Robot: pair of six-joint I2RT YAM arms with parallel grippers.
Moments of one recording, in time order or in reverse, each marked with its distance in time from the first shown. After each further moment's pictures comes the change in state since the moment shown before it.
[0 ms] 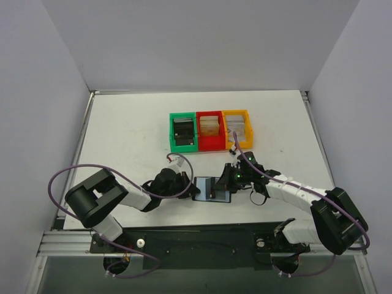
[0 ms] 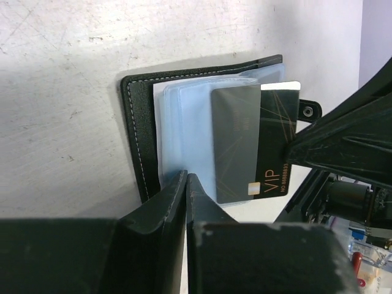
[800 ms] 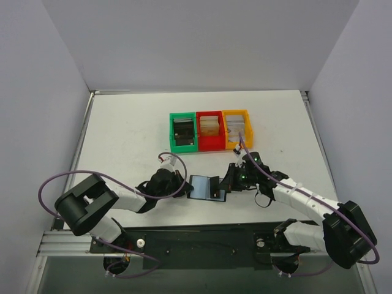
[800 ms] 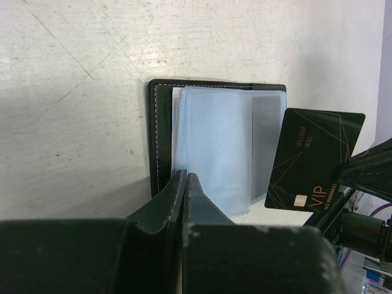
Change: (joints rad) left arm 0.021 -0.091 -0.036 -0.078 -0.132 -0.008; right arm -0.018 -0.124 0.000 -0.107 0.021 -0.051
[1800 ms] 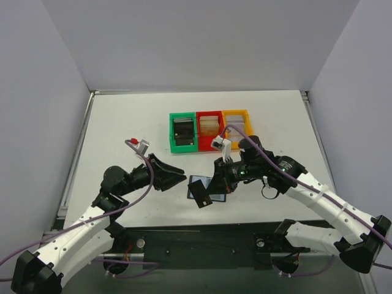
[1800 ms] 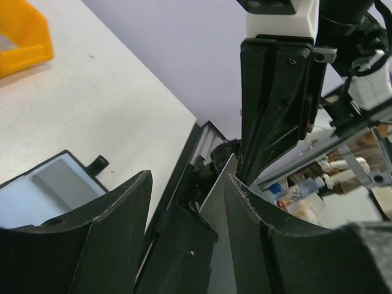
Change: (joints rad) left arm 0.245 -0.809 0.024 -0.158 0.539 0.085; right arm 0.213 -0.113 0.510 -0.487 -0.263 -0.225
